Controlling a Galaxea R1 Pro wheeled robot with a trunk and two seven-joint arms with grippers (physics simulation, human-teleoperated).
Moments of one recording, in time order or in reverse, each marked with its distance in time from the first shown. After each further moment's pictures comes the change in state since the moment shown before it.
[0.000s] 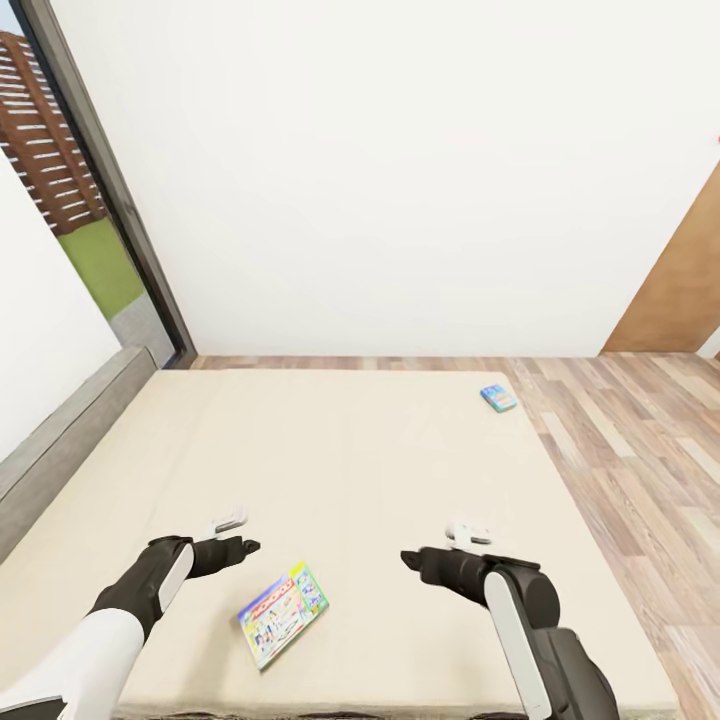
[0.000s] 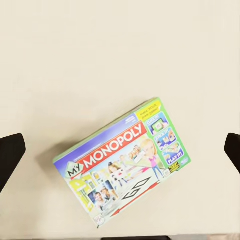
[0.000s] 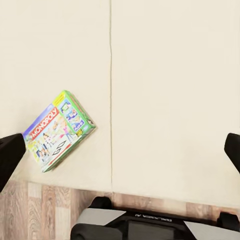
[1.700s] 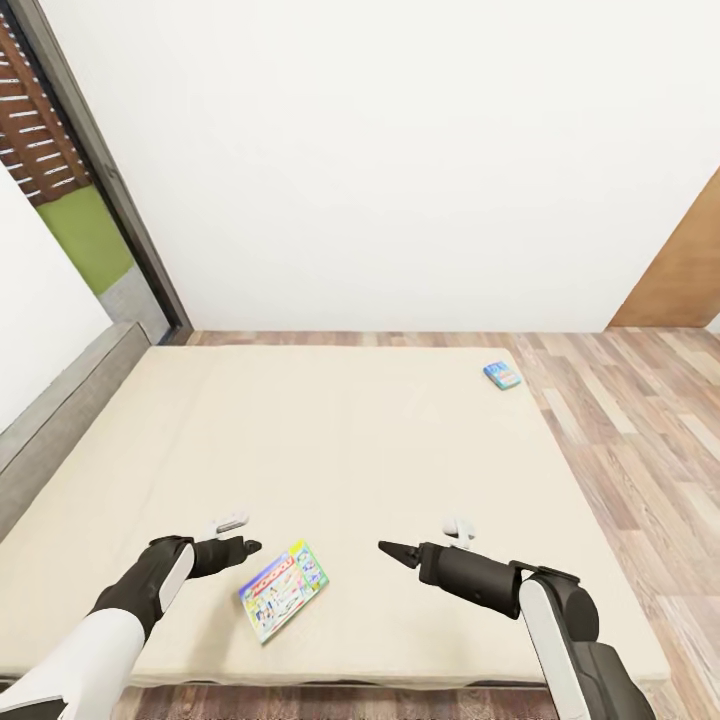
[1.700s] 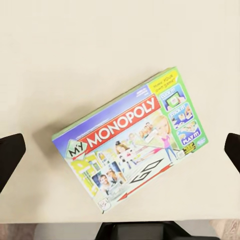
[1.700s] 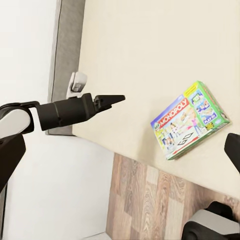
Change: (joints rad) left arm 0.000 -0.001 -0.005 0.000 -0.001 0.004 -0.011; right arm 0.036 -0.049 -0.097 -0.034 -0.100 0.011 0.604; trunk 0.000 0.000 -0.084
